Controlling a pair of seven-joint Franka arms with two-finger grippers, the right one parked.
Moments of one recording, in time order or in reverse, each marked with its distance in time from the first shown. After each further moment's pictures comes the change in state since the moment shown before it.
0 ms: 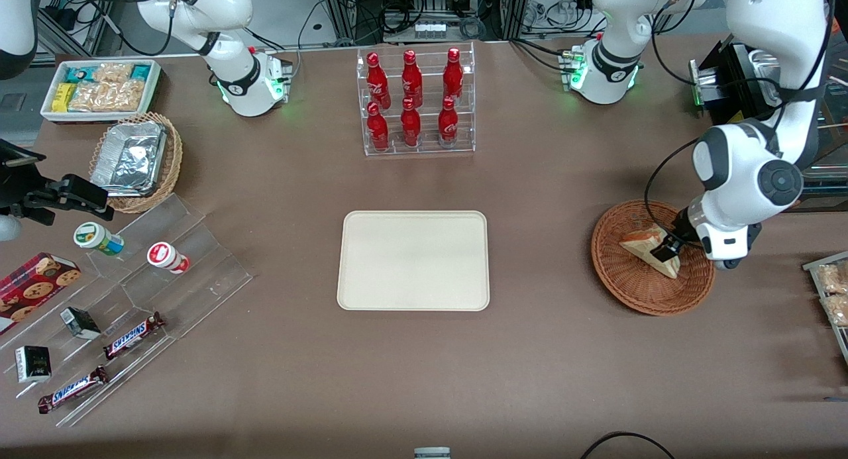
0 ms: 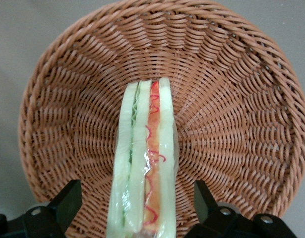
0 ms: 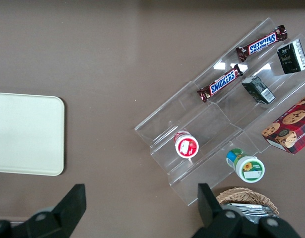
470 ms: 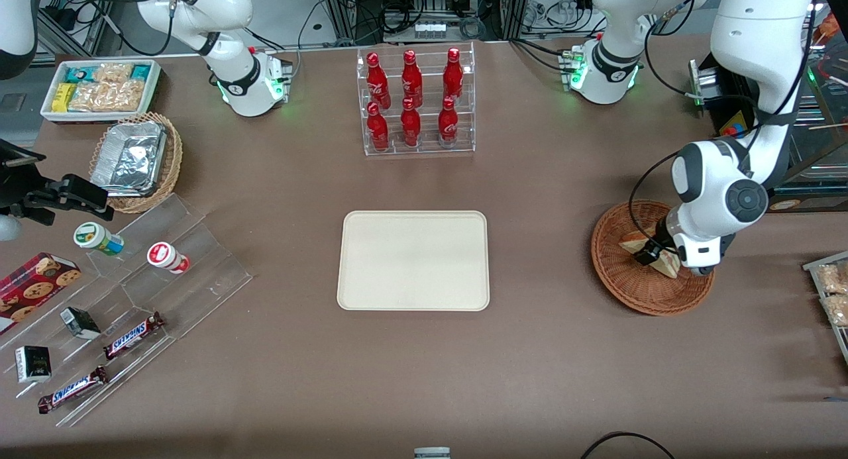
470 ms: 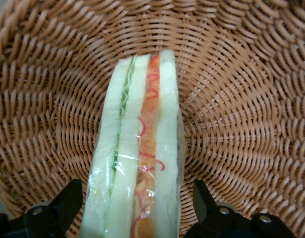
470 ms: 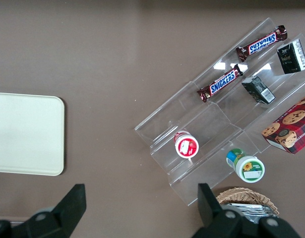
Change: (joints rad) arm -0.028 0.088 -0.002 0.000 0.000 0.031 -0.026
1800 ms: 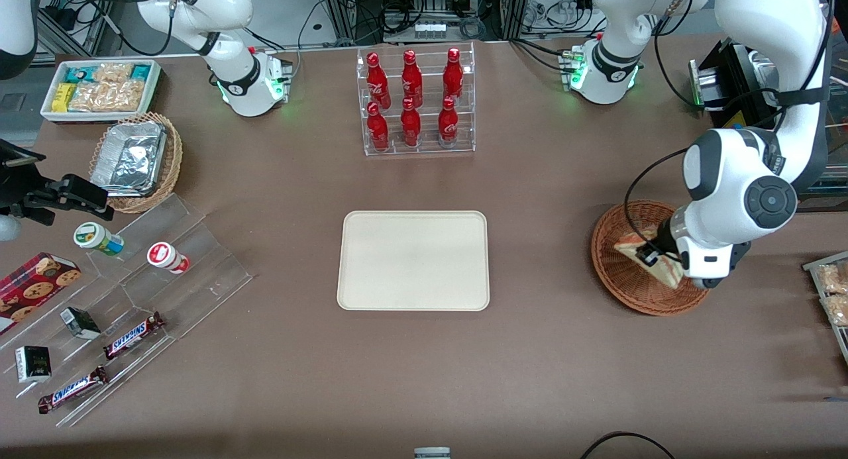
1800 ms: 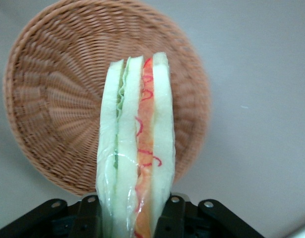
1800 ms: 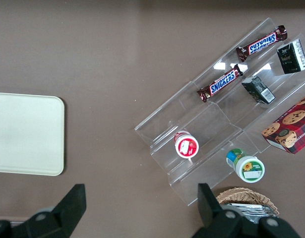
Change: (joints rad) arm -0.110 -0.067 -0.023 0.314 0.003 -0.367 0.002
